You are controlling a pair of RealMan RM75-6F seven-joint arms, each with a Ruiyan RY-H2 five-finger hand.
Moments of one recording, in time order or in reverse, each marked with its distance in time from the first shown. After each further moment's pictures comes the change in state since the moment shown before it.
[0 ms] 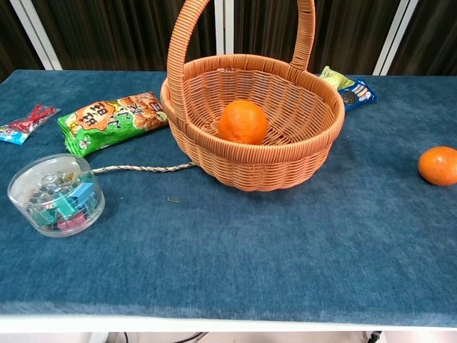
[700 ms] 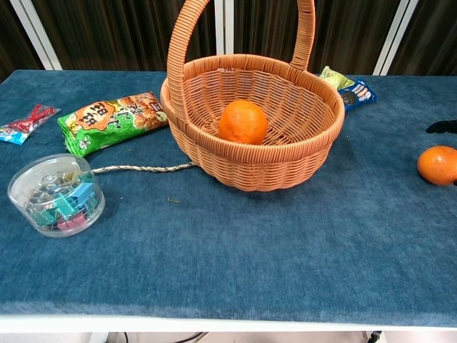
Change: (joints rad) left arm -0.006 0.008 0.001 0.017 -0.005 -0.005 -0.042; right arm 0.073 -0.282 0.003 0.253 0.193 -0.035 -0.123
